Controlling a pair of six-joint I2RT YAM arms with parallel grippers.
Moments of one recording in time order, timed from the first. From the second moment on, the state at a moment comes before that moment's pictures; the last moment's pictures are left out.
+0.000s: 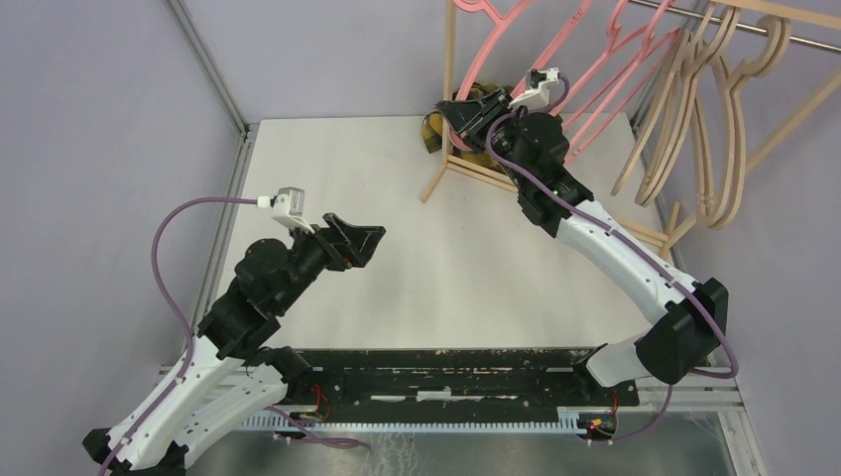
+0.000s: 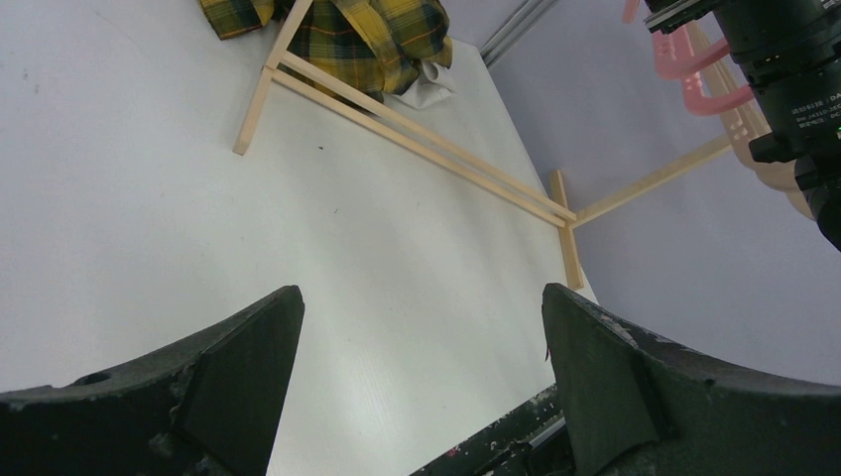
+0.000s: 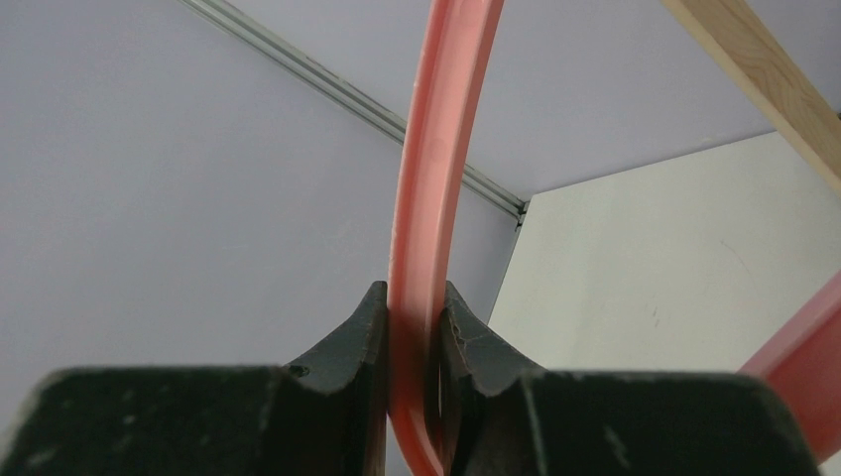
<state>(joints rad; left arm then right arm) -0.69 0.60 0.81 -0.33 -0.16 -0.66 0.60 1.44 1.36 0.24 0.08 0.93</state>
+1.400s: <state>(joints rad) -0.69 0.64 0.75 -0.30 -0.16 -0.66 0.47 1.34 1.31 0.17 0.11 0.90</state>
